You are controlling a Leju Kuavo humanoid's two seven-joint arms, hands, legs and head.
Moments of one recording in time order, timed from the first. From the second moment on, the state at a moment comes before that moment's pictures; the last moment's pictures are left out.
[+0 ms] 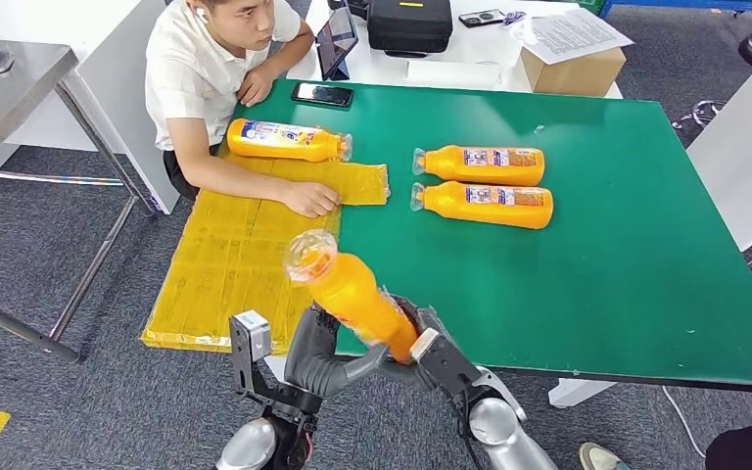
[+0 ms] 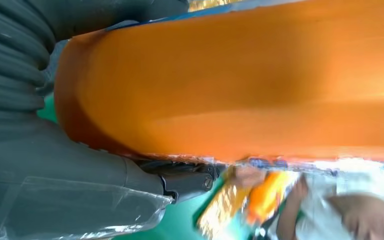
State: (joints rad) left arm -0.07 -0.20 -0.58 -1.33 0.56 0.18 -0.35; right arm -0.14 0.03 0.44 -1.21 0.27 0.04 -0.50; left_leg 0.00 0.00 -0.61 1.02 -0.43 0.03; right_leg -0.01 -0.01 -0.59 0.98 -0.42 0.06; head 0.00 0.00
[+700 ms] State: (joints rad) left arm -0.13 -0.20 -0.57 -1.26 0.68 0.13 -0.28; right arm -0.25 0.05 0.57 -1.02 0.34 -0.03 -0.52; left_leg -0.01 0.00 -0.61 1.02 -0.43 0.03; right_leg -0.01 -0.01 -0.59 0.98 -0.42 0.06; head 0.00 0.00
